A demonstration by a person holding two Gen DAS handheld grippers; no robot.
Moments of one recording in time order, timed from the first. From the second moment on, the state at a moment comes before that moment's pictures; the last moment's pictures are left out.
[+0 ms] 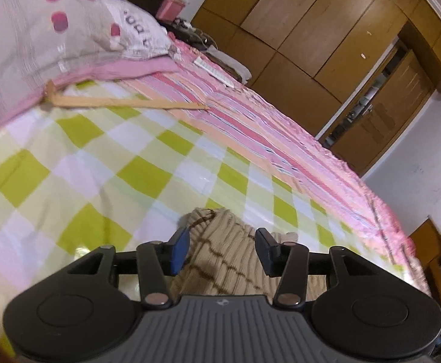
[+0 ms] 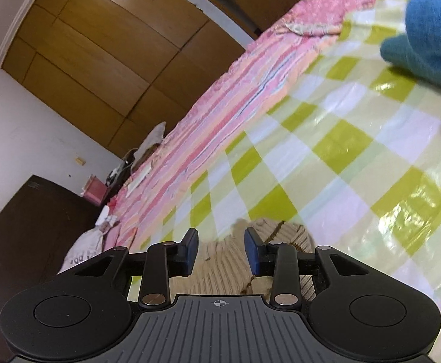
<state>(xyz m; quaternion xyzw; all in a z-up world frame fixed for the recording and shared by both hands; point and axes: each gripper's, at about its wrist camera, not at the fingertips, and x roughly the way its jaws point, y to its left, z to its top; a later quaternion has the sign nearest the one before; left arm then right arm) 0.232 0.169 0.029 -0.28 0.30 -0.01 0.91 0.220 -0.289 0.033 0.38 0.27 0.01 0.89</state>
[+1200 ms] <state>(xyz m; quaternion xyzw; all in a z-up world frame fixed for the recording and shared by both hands) 0.188 0.116 0.002 -0.17 0.30 -0.05 0.94 0.211 -0.247 0.028 0.14 0.32 -0.04 0.94</state>
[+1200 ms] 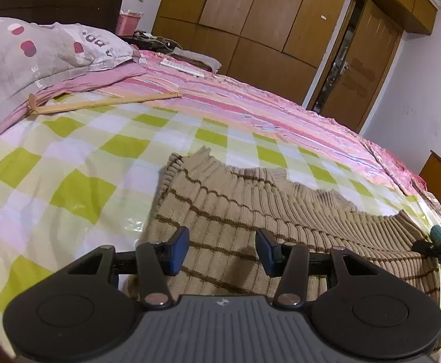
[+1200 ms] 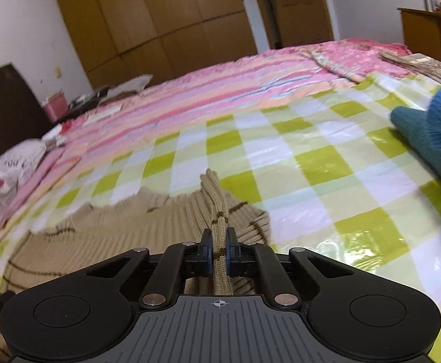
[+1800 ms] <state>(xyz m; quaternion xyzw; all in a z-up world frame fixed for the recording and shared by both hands) 0.190 0.109 -0.003 -0.13 0.32 -0.04 0.94 0.215 -0.244 0.020 0.09 0.34 -0.08 0.93</state>
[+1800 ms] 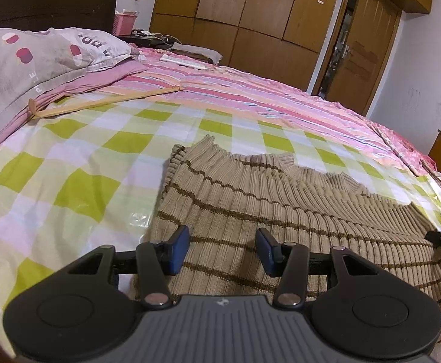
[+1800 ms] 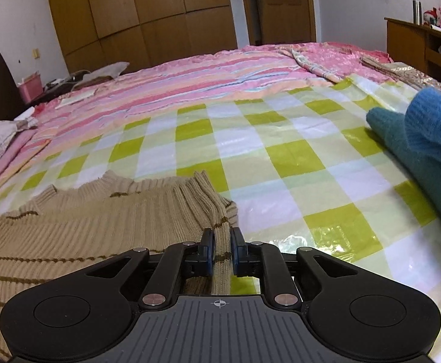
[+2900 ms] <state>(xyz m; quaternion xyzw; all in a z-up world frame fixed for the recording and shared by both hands) 0.190 0.106 -0.002 -0.11 0.33 -0.05 0.94 0.196 -0.192 0.011 0.04 0.35 -0.06 0.93</state>
